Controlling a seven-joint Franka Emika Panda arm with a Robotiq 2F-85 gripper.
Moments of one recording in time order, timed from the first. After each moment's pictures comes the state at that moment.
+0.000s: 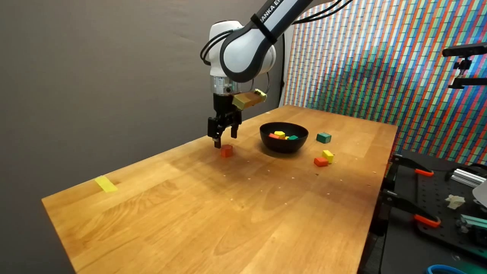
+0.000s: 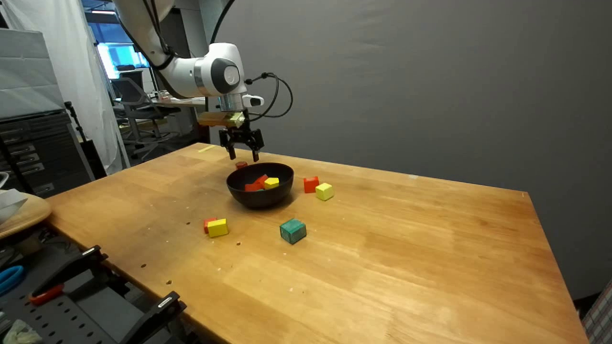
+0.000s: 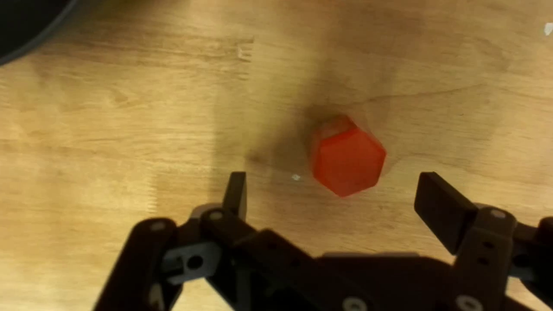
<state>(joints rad) 0.25 0.79 0.04 -1.61 -0.08 2.41 0.16</state>
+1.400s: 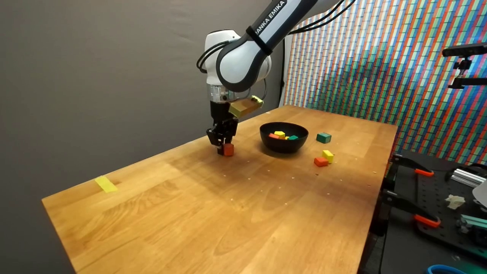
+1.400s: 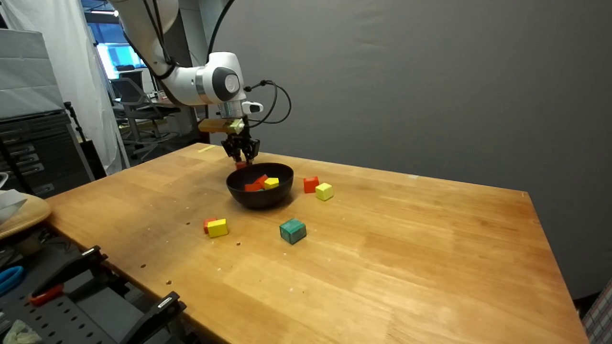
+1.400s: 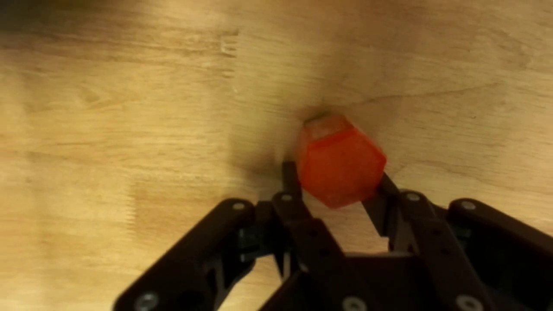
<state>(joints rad) 0.27 0.84 0.03 -1.56 -0.09 2.41 0.18</state>
